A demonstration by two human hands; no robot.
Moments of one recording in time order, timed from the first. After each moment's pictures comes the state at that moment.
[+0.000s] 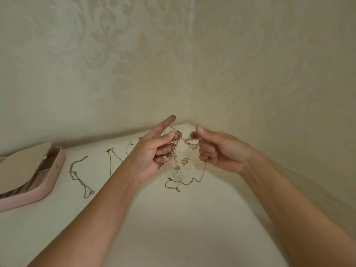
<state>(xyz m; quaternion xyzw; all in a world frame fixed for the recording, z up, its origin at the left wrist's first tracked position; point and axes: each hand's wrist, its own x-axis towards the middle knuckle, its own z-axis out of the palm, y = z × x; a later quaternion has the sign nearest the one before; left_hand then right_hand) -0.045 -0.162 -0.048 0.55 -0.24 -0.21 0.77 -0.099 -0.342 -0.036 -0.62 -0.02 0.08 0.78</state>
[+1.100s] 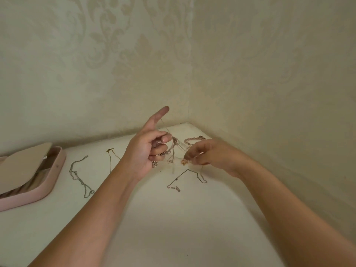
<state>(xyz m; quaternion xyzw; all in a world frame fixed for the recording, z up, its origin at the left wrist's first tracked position) -0.043 -0.156 -0.040 0.59 -0.25 -0.17 0.75 -0.102 -0.335 -0.042 -0.83 0.01 0.06 0.55</state>
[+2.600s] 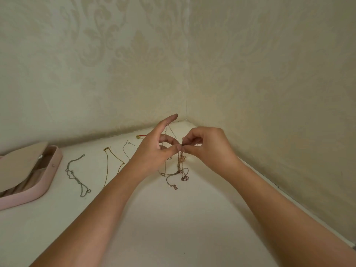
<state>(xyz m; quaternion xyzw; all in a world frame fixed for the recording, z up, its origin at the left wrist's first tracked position) -0.035 -0.167 -0.064 0.76 -0.32 -0.02 0.56 -0.099 -0.321 -0.051 -0.88 -0.04 -0.22 0.42</state>
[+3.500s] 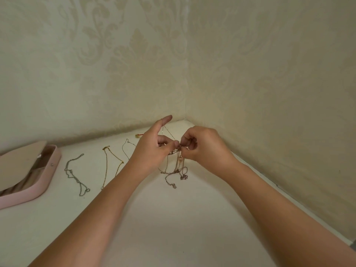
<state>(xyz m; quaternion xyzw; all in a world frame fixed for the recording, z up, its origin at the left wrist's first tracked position) -0.037 -0.172 -0.063 0.77 -0.28 0.01 0.57 -0.098 -0.318 -0.050 -0.91 -0.07 -0.21 0.34</state>
